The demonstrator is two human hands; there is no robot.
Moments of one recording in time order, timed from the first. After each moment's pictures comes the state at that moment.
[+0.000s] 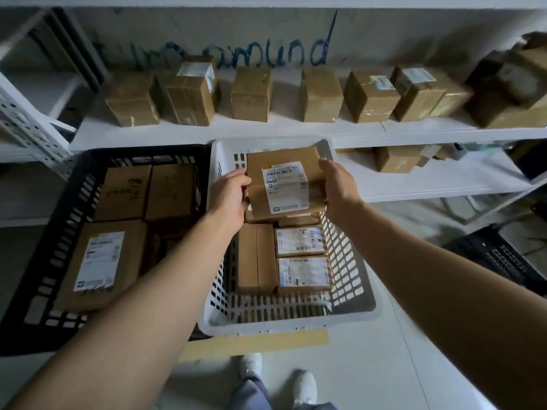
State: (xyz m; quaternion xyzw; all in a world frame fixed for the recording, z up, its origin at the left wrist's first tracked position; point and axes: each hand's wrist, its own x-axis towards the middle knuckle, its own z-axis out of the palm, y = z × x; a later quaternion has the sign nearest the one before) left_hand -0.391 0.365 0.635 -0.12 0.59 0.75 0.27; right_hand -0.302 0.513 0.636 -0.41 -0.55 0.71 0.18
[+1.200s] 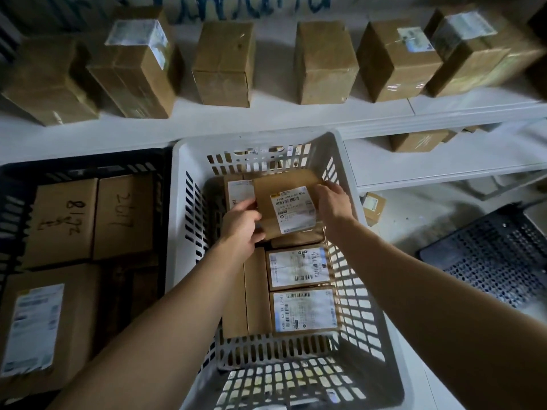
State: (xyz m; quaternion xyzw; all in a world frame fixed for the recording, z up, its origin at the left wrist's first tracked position) left_hand -0.450 0.457 0.521 -0.16 0.69 0.60 0.37; right_hand -0.379 0.593 0.532 -0.54 -0.57 0.61 0.07
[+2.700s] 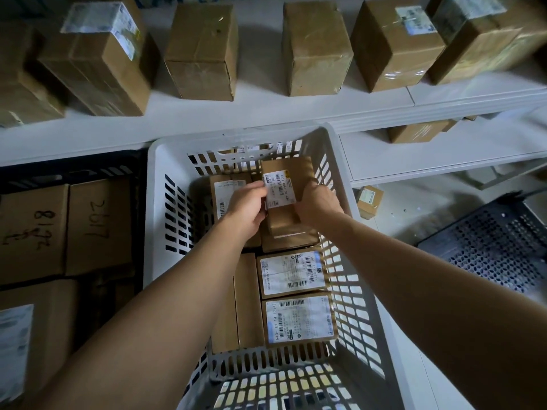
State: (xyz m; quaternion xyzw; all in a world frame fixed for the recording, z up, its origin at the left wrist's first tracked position) left_hand -0.478 0.514 0.503 -0.14 0.66 0.61 0.41; right_hand -0.407 0.615 0.508 -0.49 -0.81 0.30 -0.14
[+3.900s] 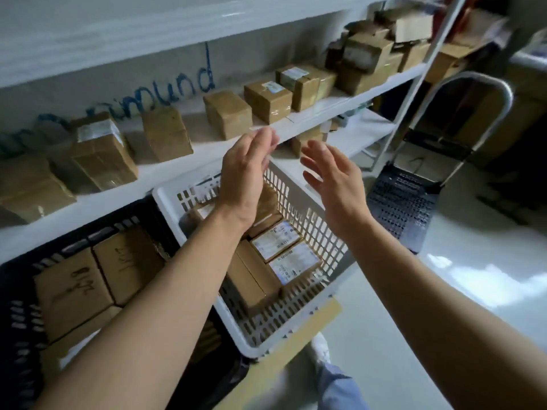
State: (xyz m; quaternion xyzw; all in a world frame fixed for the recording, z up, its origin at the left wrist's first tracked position) left_hand -0.357 0.355 0.737 0.38 0.55 0.66 0.35; right_hand -0.238 0.403 0.723 -0.37 -0.53 0.61 0.46
